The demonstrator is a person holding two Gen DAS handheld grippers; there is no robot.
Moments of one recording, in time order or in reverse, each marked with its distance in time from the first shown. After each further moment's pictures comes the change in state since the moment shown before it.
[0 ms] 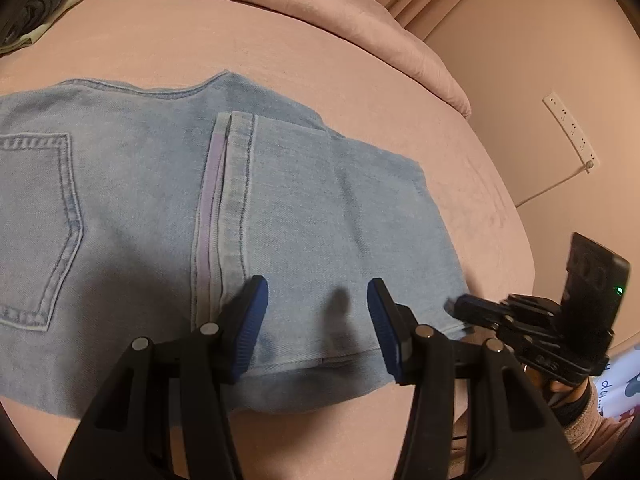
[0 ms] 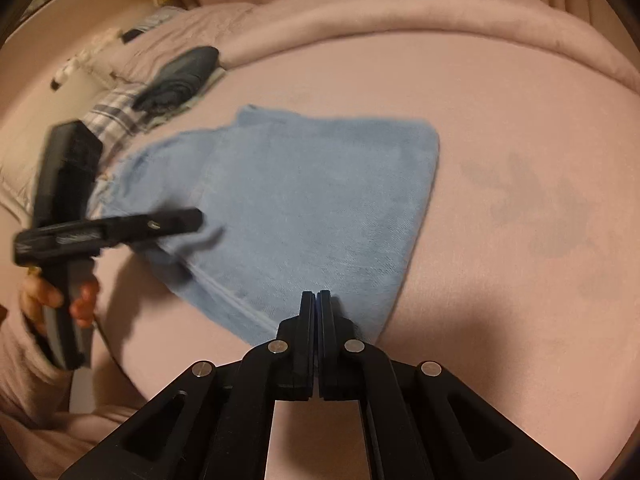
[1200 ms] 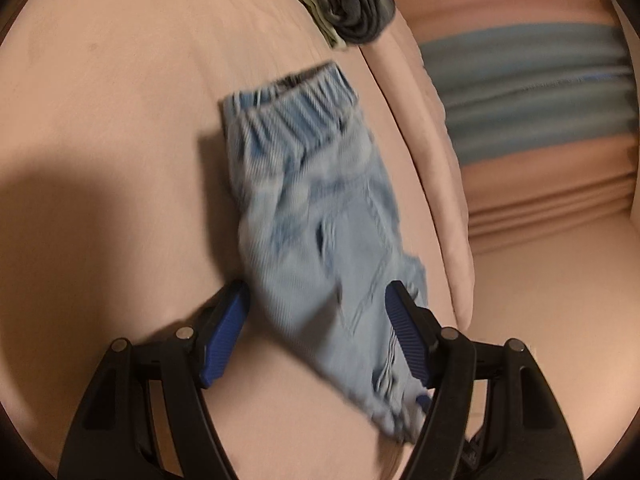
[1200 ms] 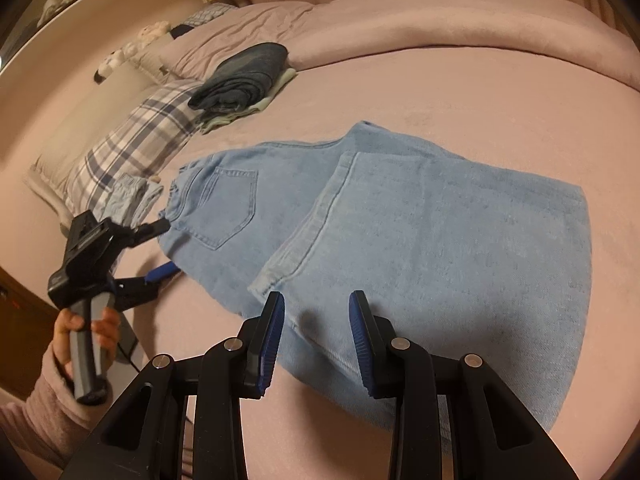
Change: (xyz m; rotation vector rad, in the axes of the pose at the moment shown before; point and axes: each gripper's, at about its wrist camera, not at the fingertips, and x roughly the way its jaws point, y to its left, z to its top) left arm -0.155 0.180 -0.080 -0.780 -0.441 -0.036; right arm 0.045 0.077 0.042 -0.038 -0.008 0.154
